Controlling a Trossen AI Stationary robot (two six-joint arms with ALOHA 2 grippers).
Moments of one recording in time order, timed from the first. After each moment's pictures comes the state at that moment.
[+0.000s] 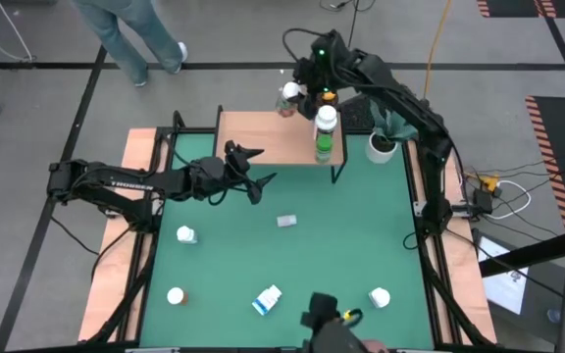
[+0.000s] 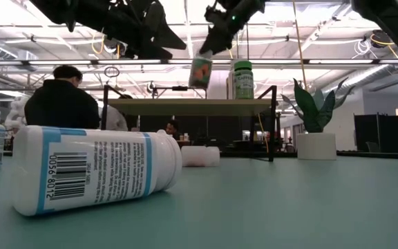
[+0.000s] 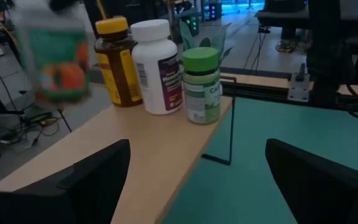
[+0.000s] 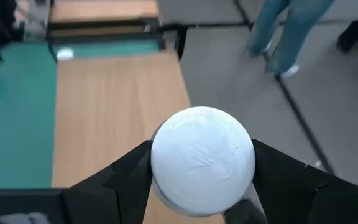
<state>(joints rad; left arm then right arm) 0.12 1.27 0.73 0.36 -0.36 0.05 -0.66 2.01 2.28 -0.97 -0.24 -0.37</state>
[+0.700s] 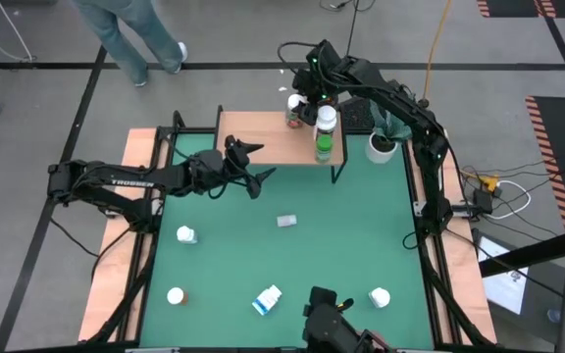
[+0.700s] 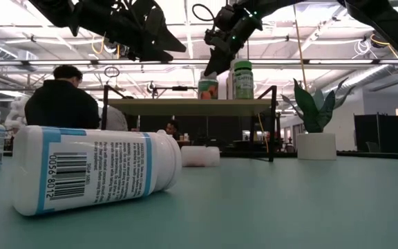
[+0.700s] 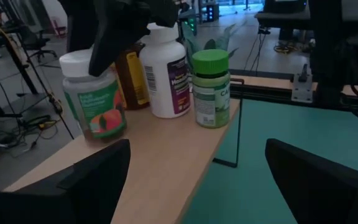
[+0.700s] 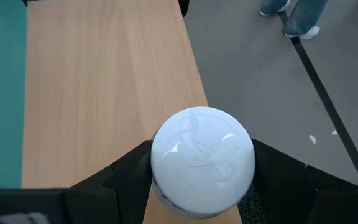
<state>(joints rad) 0.18 1.27 0.73 0.37 -0.28 0.07 -0.69 2.05 2.17 -0.99 -0.24 -0.41</state>
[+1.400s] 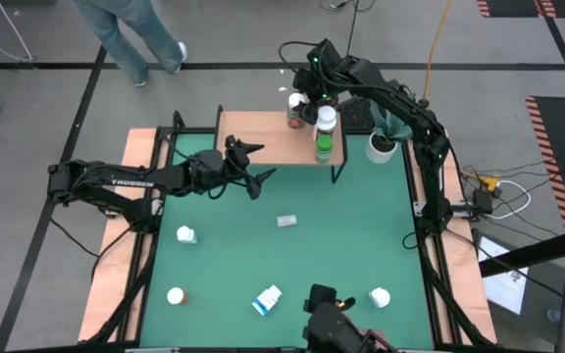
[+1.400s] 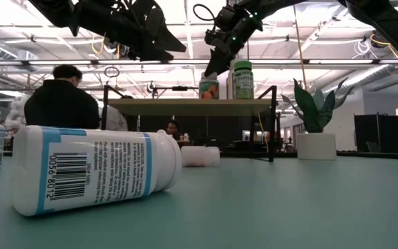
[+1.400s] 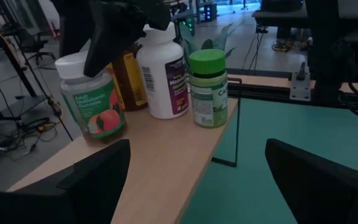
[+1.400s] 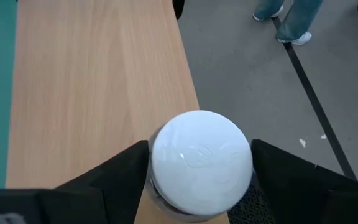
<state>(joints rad) 0.18 1.27 0.73 0.37 -0.27 0.08 -0.69 2.04 2.16 -0.95 -0.24 -0.43</state>
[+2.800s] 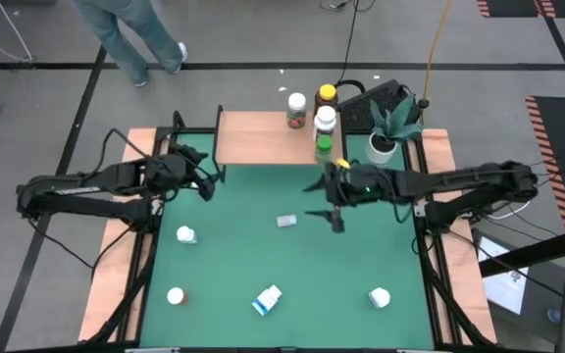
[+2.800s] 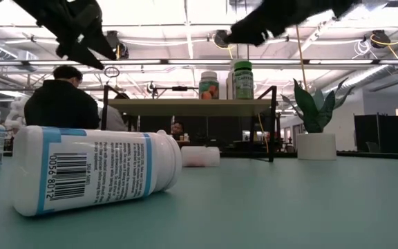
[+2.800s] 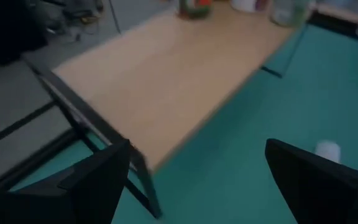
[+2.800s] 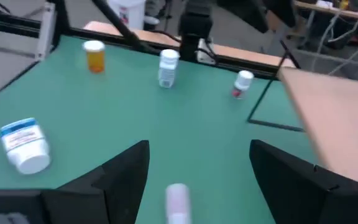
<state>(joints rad) 0.15 0.78 0.73 -0.54 -0.45 -0.30 -0.03 1.24 0.81 0.06 -0.06 -0.17</state>
